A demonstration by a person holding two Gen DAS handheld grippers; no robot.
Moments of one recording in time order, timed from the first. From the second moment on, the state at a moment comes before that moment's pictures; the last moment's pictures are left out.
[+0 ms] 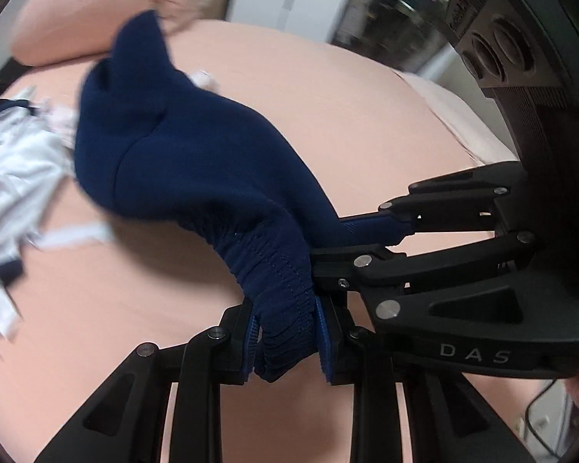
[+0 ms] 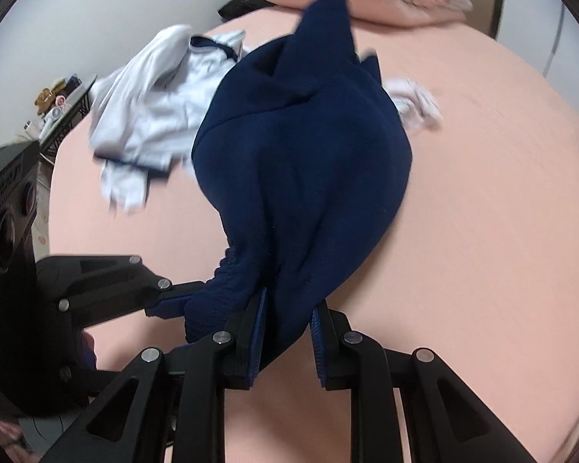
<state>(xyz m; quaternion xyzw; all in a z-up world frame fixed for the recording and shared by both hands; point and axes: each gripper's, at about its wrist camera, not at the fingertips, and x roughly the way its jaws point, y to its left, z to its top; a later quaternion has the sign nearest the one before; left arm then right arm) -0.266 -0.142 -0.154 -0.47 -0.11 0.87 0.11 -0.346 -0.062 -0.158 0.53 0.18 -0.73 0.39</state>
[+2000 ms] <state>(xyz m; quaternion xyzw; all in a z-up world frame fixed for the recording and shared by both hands) -0.257 -0.047 -0.158 -0.49 0.00 0.87 0.07 -0.226 0.164 -0.150 0.59 -0.01 -0.76 0.27</state>
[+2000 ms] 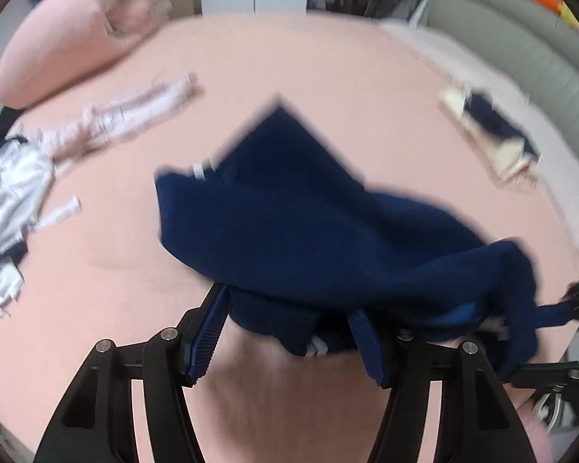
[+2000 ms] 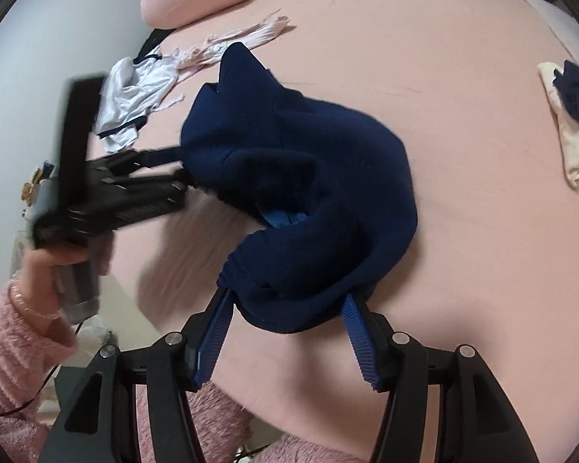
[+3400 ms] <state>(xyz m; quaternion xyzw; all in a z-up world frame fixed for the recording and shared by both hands) -0.256 -0.074 -0.167 -0.47 0.05 0.87 0.10 -0.235 0.173 -0.146 0.51 0.05 -0.84 0.16</state>
